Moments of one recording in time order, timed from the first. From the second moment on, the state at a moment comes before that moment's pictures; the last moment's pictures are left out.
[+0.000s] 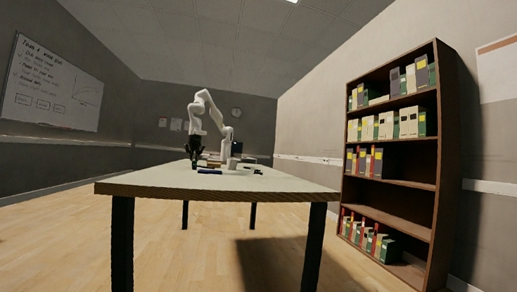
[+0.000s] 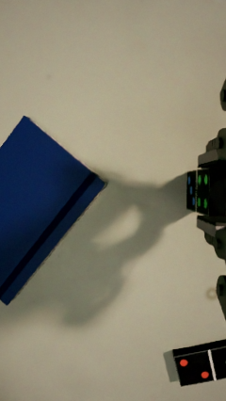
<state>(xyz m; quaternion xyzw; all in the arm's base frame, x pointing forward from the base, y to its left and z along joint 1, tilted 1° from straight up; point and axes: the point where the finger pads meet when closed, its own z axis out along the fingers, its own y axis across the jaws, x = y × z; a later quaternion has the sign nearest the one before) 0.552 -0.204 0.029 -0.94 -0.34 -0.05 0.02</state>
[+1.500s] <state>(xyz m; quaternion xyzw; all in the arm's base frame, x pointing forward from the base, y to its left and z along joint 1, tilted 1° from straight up) 0.538 -0.218 0.028 -0.93 -0.34 -0.08 0.03</state>
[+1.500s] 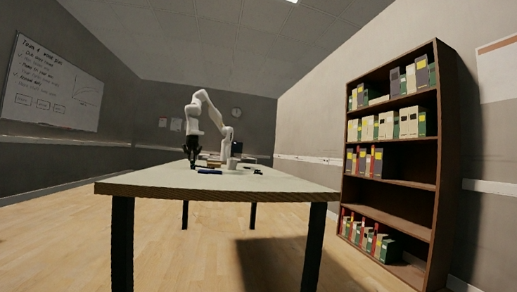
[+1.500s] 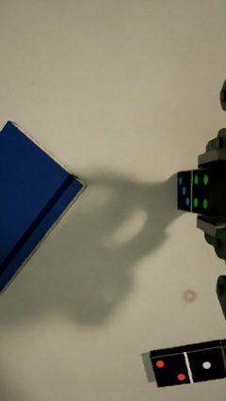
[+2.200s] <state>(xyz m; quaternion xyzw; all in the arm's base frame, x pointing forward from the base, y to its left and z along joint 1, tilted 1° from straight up) 0.523 -0.232 0.013 -0.94 -0.34 -0.08 0.03</state>
